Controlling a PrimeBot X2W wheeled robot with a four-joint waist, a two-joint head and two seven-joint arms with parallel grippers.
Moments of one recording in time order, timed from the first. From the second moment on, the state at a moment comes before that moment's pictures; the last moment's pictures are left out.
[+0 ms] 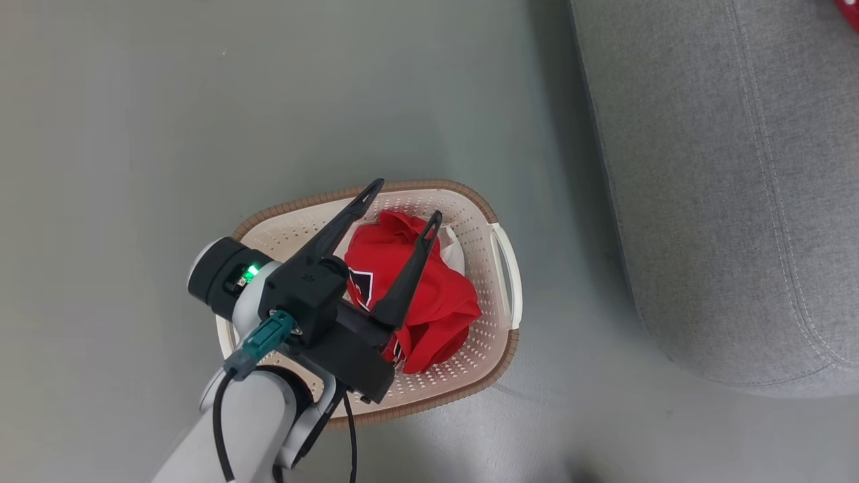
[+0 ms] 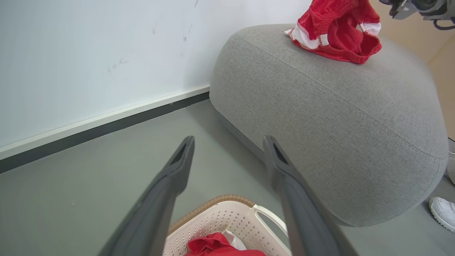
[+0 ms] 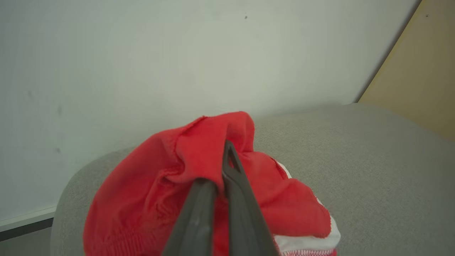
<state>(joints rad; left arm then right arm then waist) -0.47 0.21 -0.53 -0.03 -0.32 -0.03 0.02 -1.34 -0.51 0.26 1.10 0.47 -0.05 -0.26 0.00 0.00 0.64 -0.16</state>
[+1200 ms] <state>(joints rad) -0.47 0.20 -0.49 0.08 -0.36 -0.02 -0.06 -1.18 -0.31 0.37 1.13 0.40 0.05 -0.26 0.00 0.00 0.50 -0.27</state>
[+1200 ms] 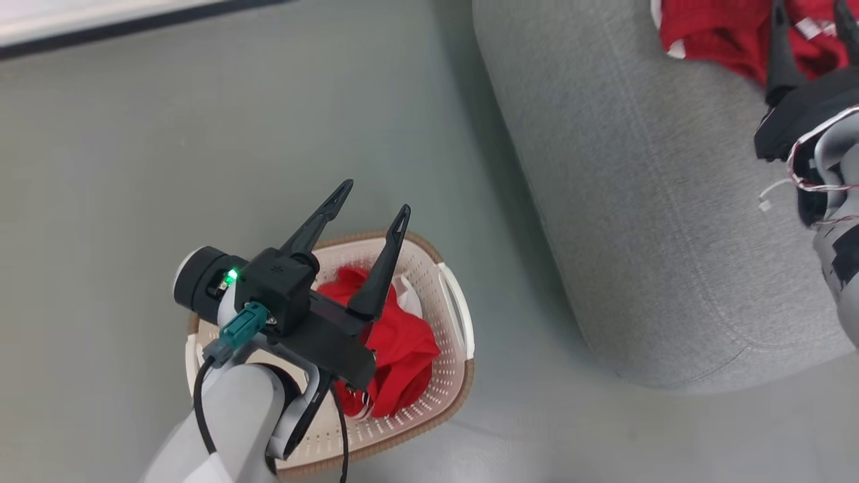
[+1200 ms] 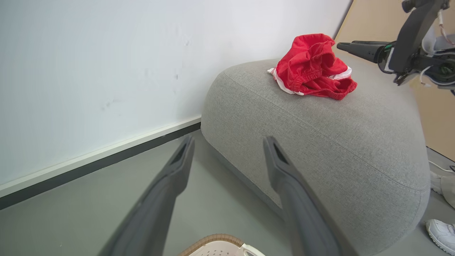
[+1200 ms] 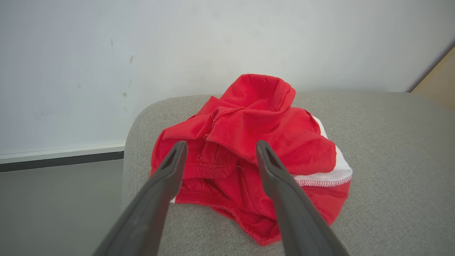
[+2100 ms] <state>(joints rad) -0.24 0.19 -0.36 0.25 -0.45 0.05 -0.21 -0.65 -0.16 0.40 0.81 0.36 0.03 -0.26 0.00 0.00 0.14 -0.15</state>
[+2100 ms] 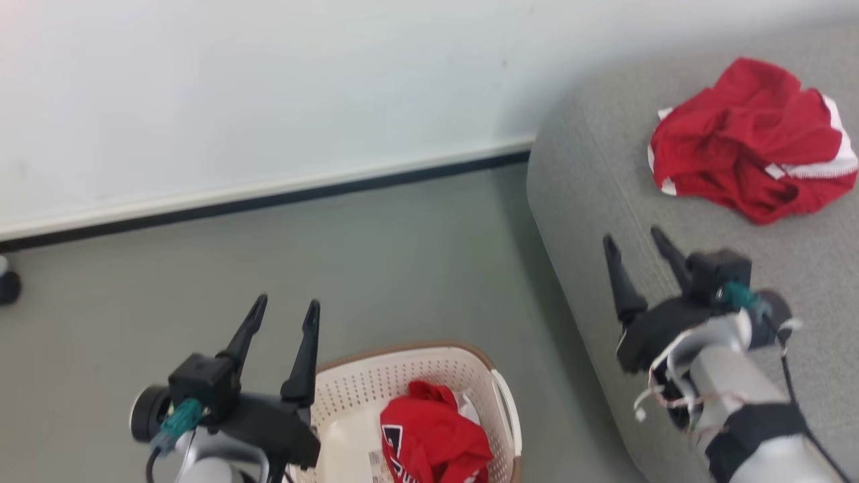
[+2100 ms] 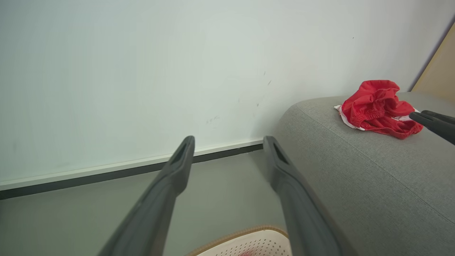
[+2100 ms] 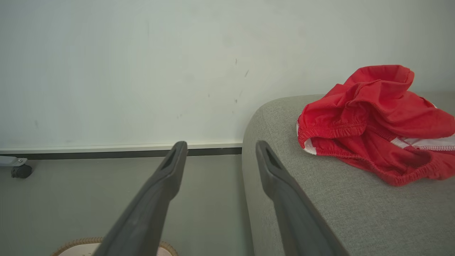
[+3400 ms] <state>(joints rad) 0.15 0.24 -0.19 0.08 -0.49 0.11 -0.25 -0.06 -0.17 0.39 0.15 0.27 -0.11 -0.26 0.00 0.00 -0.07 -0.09</state>
